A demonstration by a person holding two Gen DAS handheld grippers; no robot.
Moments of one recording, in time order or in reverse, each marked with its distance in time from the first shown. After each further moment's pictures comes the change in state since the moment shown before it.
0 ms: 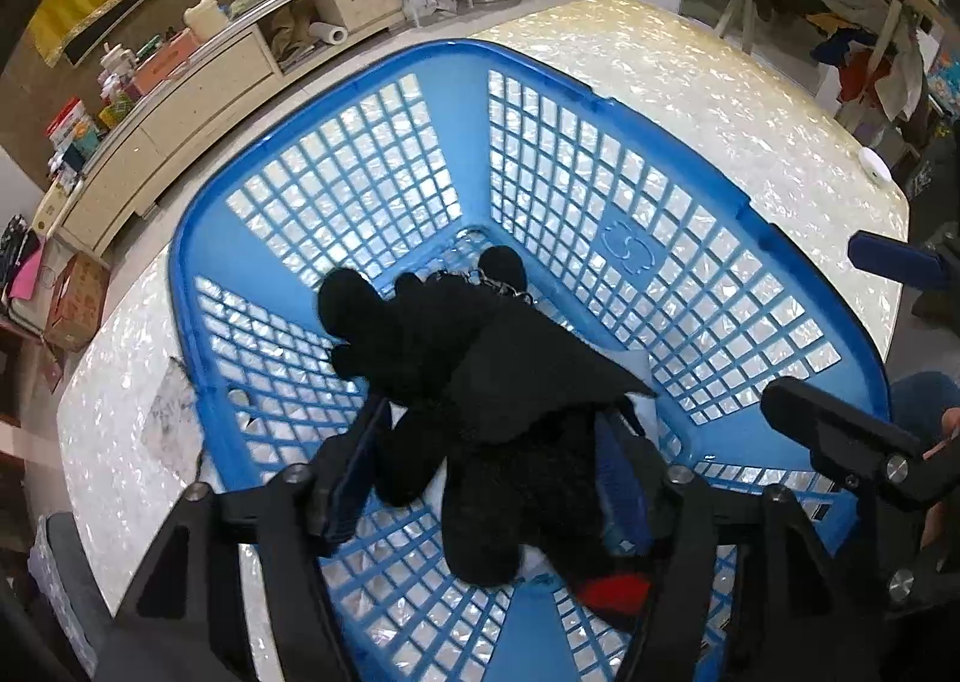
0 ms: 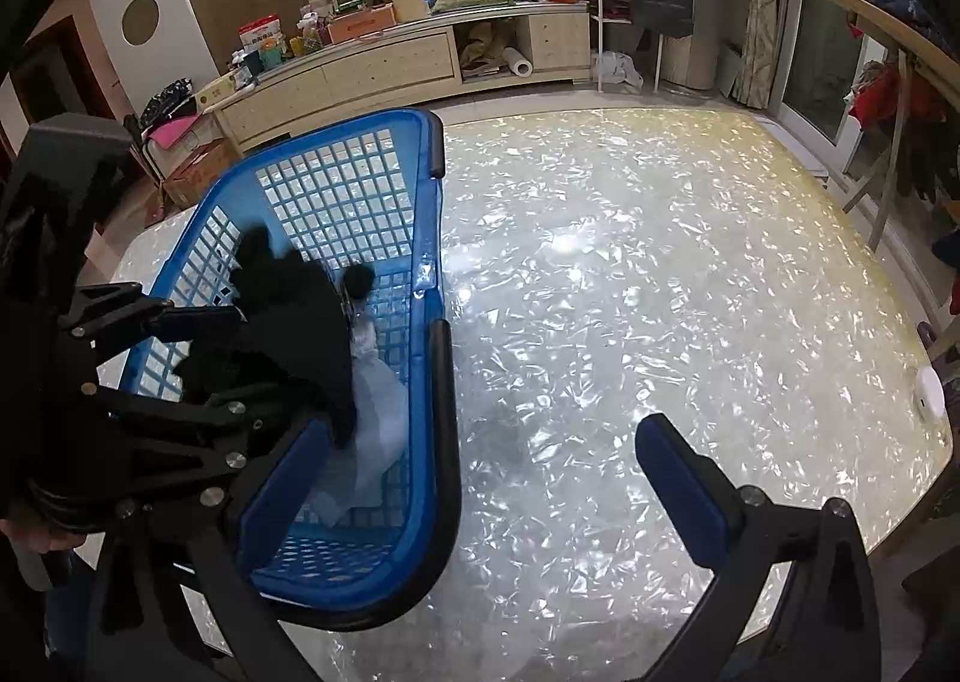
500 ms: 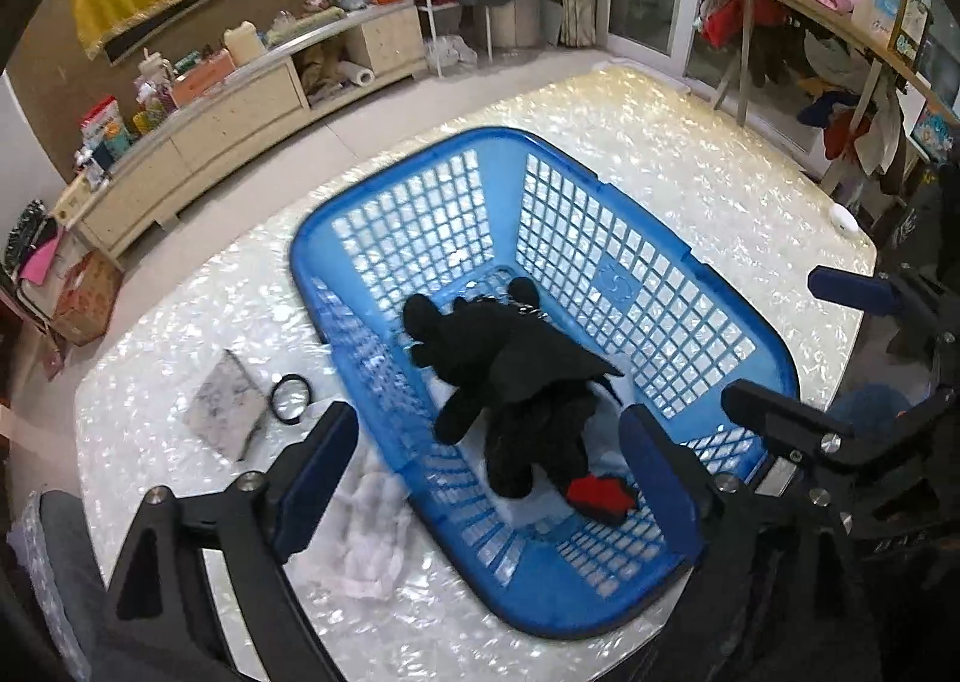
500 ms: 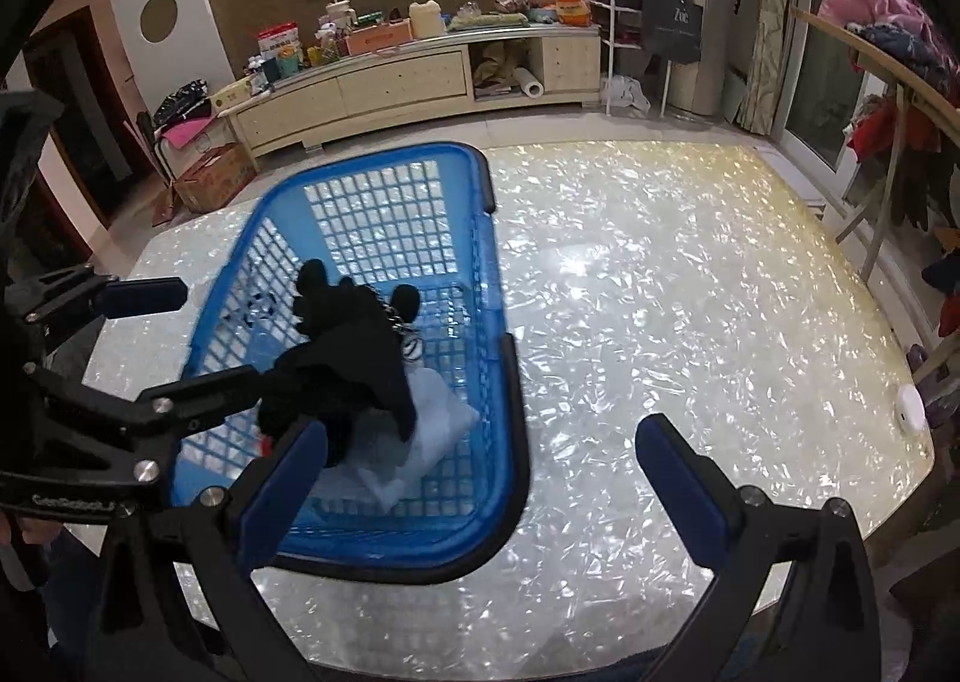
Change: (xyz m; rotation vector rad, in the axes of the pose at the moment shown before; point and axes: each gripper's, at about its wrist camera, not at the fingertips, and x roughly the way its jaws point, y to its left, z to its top) left arm -0.080 0.027 -0.037 -0.064 -0.147 -0.001; right arm -0.030 0.022 -0.002 -0.038 -0.042 -0.005
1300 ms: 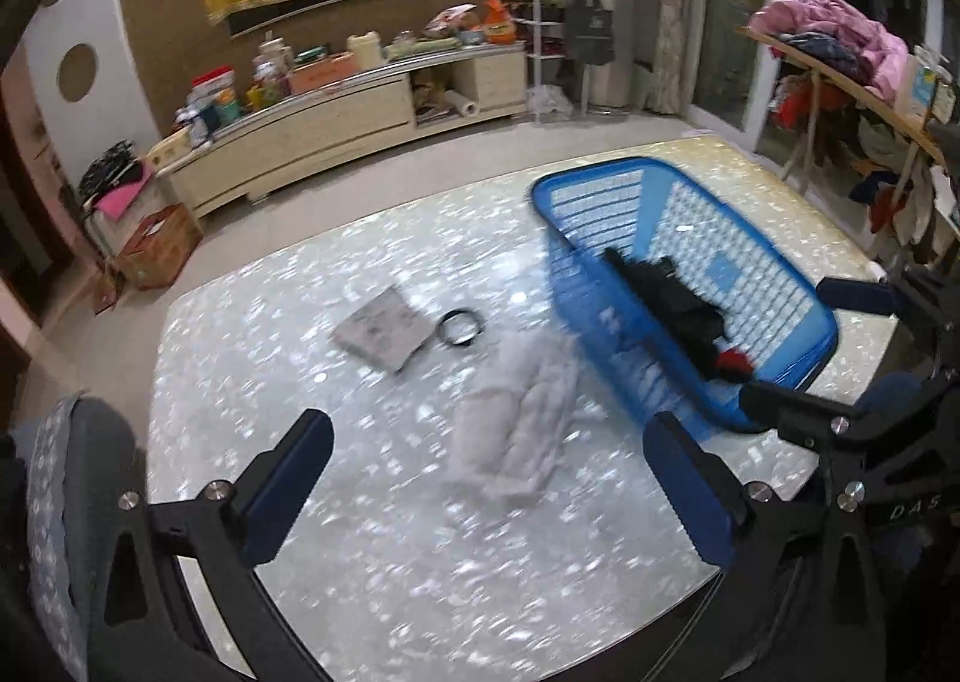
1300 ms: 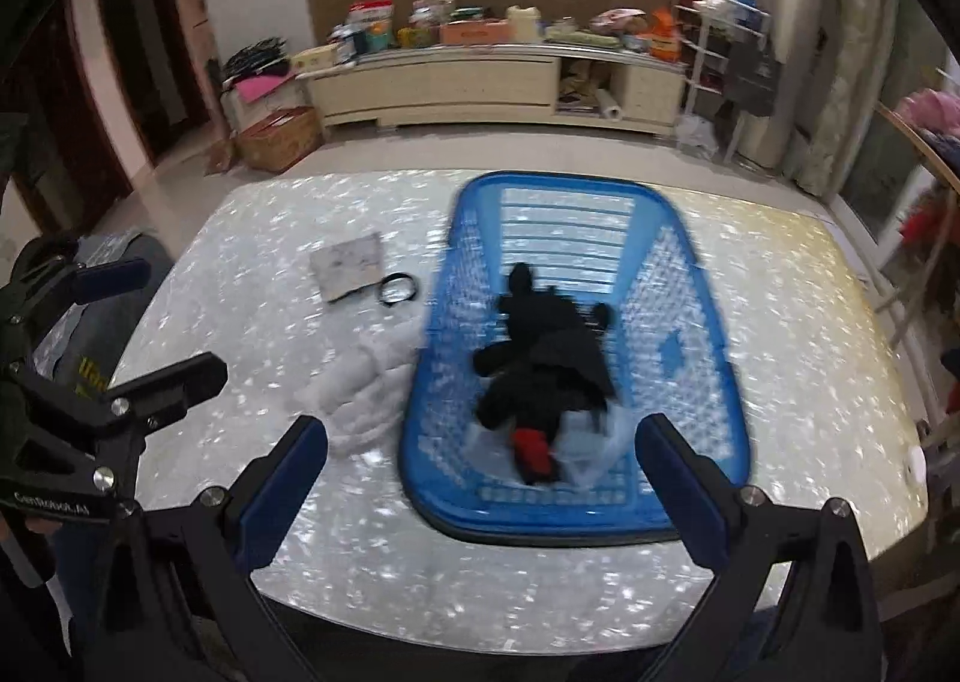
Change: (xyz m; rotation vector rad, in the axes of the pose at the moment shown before) left arm -0.086 0.099 -0.103 -0.187 -0.120 0.126; right arm -0.018 0.117 -0.003 -0.176 -0.002 0.050
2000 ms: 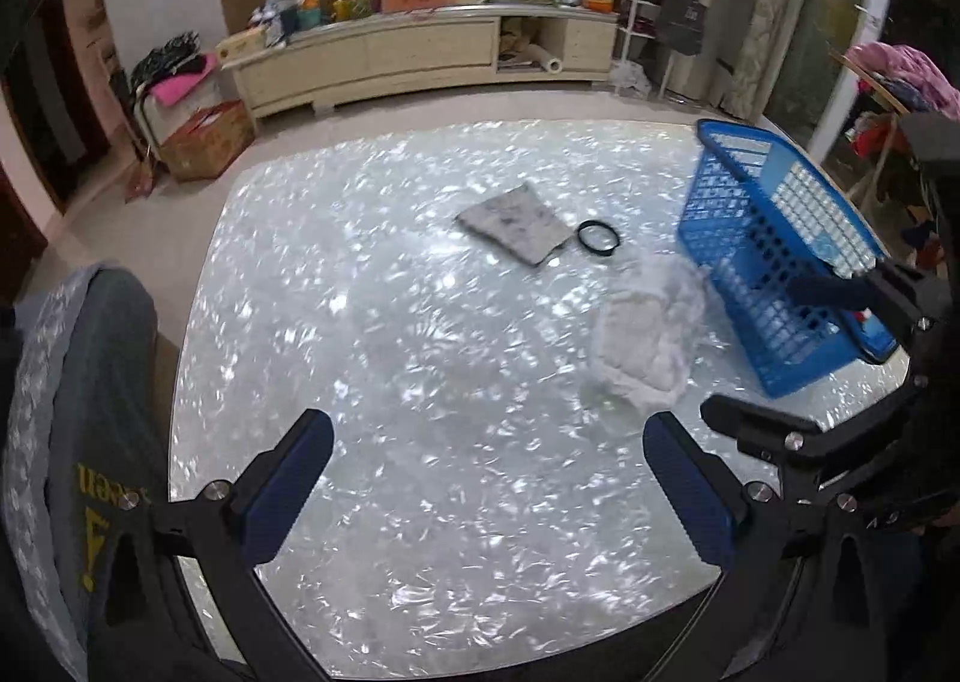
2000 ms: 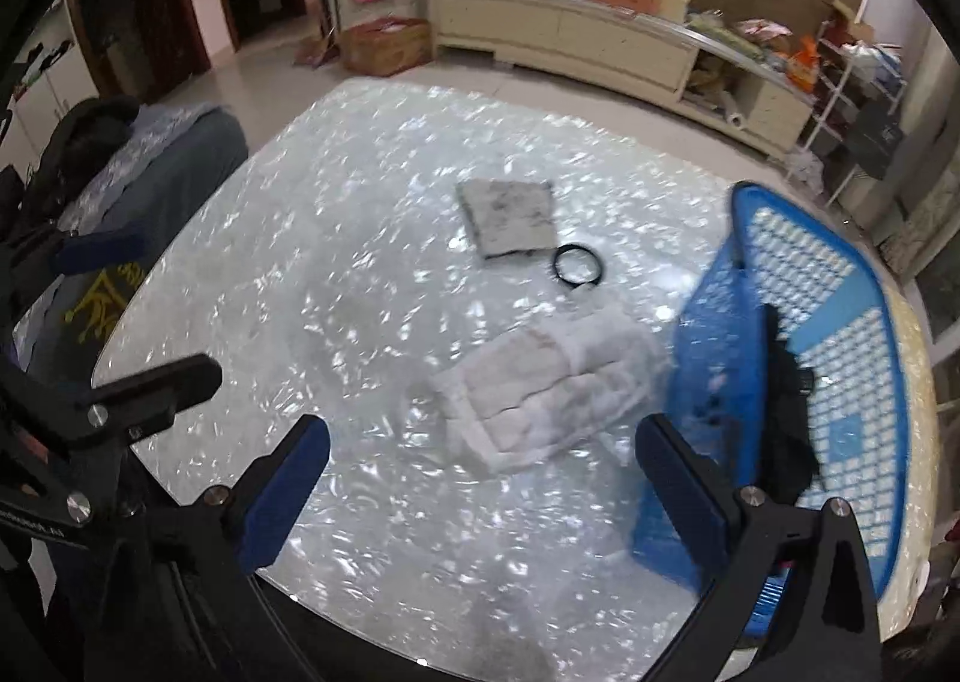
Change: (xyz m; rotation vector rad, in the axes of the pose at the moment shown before) left arm 0.015 0.108 -0.072 -0.214 0.111 0.025; right arm 0.079 0.112 0.015 -0.266 0.134 0.094
